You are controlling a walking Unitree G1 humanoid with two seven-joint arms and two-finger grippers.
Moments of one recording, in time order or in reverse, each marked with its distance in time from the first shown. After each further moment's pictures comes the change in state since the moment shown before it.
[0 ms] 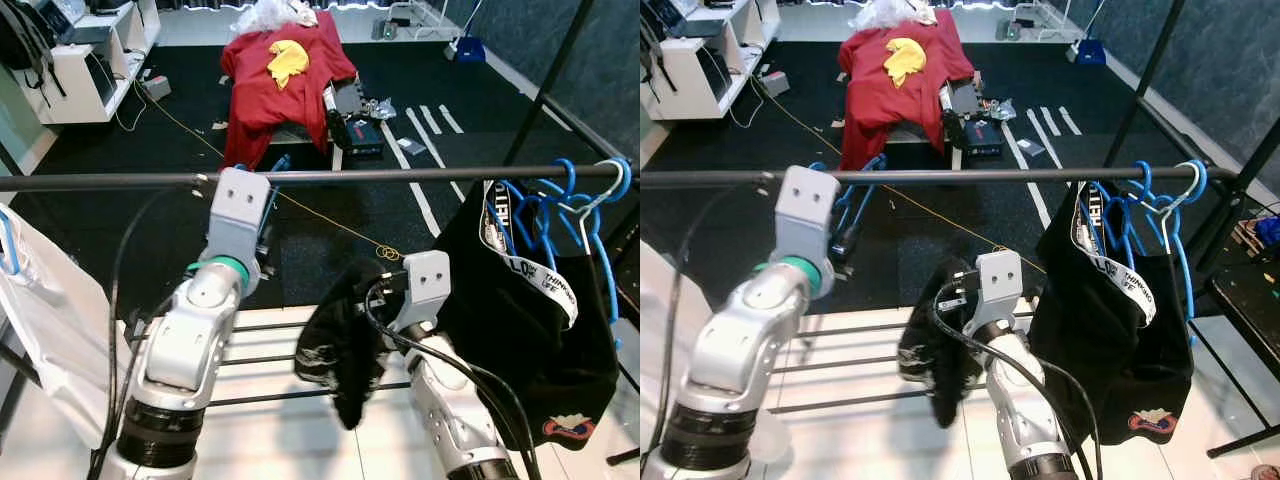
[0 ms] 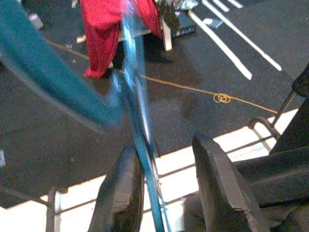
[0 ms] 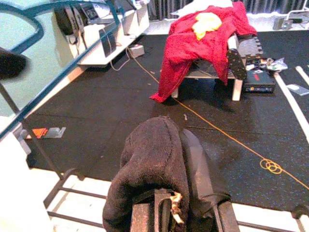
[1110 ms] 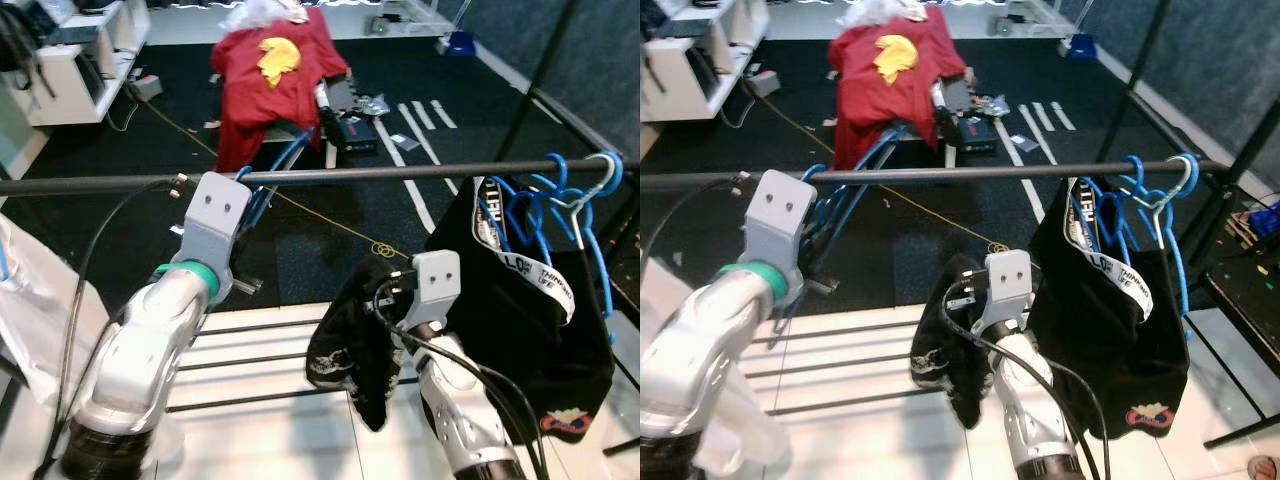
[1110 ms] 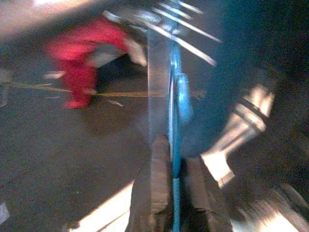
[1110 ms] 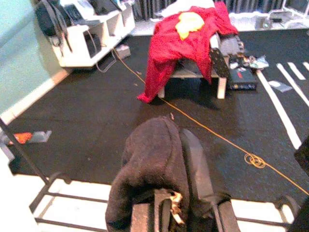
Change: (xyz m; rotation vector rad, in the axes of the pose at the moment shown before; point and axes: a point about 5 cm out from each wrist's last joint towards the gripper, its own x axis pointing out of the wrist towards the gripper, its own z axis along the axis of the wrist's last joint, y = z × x) left arm -0.050 0.042 -0.003 0.212 -0.068 -0.265; right arm -0.005 -0.014 0.002 -0.033 0.004 -0.028
